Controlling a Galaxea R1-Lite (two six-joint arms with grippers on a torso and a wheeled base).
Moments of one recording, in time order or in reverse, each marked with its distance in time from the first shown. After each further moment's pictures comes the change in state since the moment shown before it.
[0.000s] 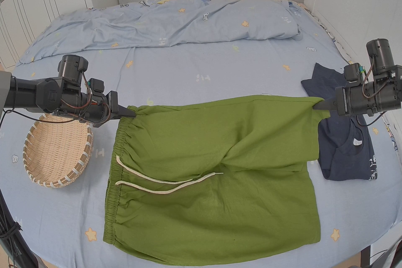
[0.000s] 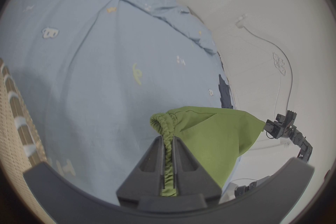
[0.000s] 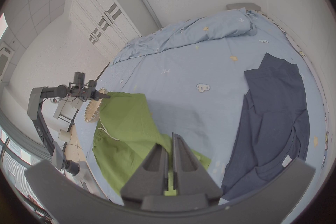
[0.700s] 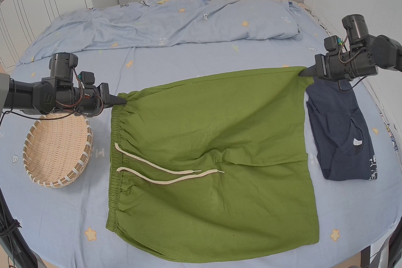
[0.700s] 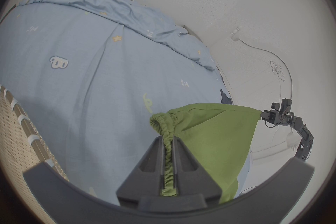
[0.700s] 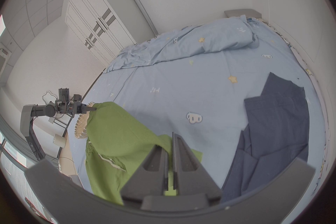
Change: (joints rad) left arm 0.064 0.011 0.013 -0.171 0.013 -0.002; right arm -0.031 0.330 -0.583 0.204 0.000 -0.001
